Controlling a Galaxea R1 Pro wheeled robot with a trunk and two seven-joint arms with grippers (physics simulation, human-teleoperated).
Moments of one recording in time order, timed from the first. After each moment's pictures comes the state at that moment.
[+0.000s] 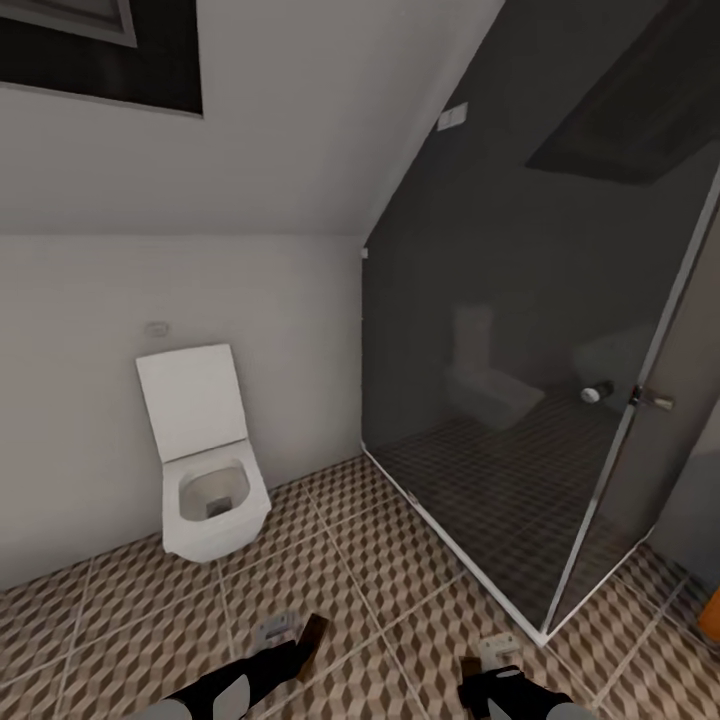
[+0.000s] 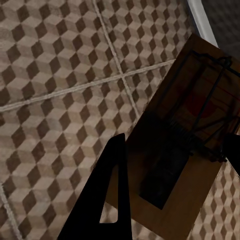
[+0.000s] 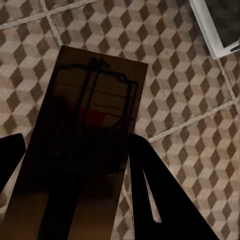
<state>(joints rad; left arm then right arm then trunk) -0.61 -0.07 -0.15 -0.01 0.47 -0.02 -0.22 -0.60 0.03 -0.17 0.01 0.34 0.08 -0.11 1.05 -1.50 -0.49</state>
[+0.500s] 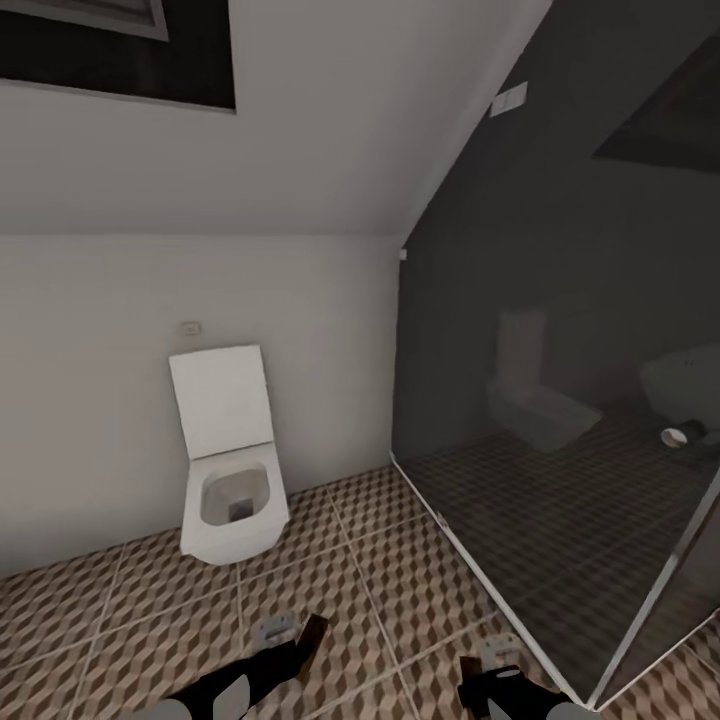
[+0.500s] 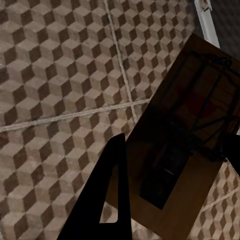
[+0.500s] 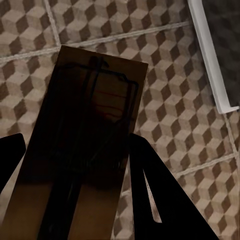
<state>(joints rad) -0.61 -0.07 -0.15 -0.01 0.47 -0.02 -0.22 -0.60 0.03 -0.17 0.01 0.34 0.08 -0.11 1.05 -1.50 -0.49</state>
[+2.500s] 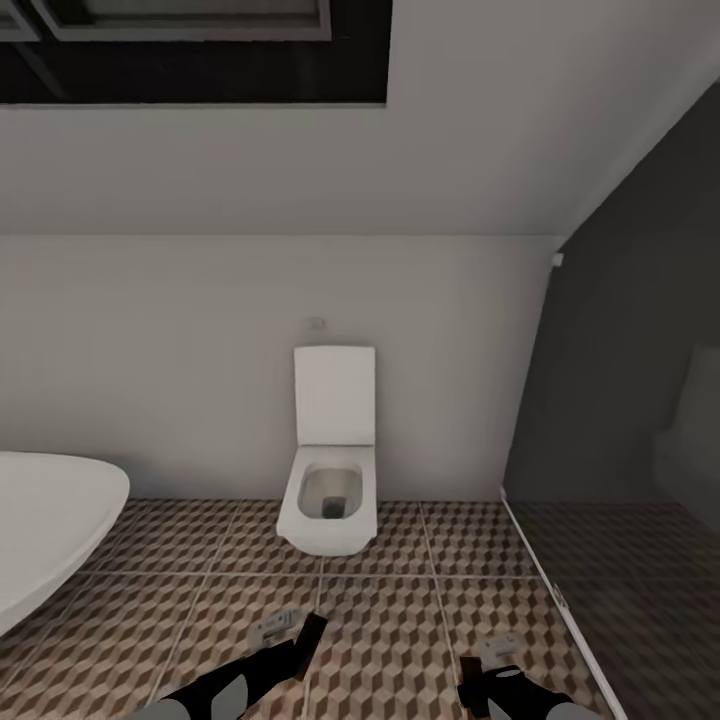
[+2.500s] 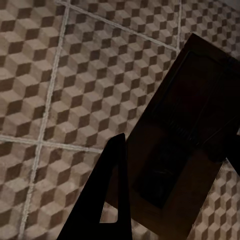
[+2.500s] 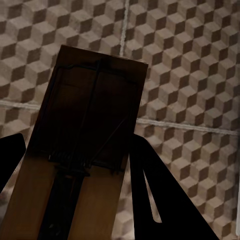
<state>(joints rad) -0.61 -0.07 -0.15 -0.01 0.48 -0.02 -0.22 -0.60 0.03 -0.17 0.01 0.34 0.08 -0.11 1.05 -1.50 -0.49</state>
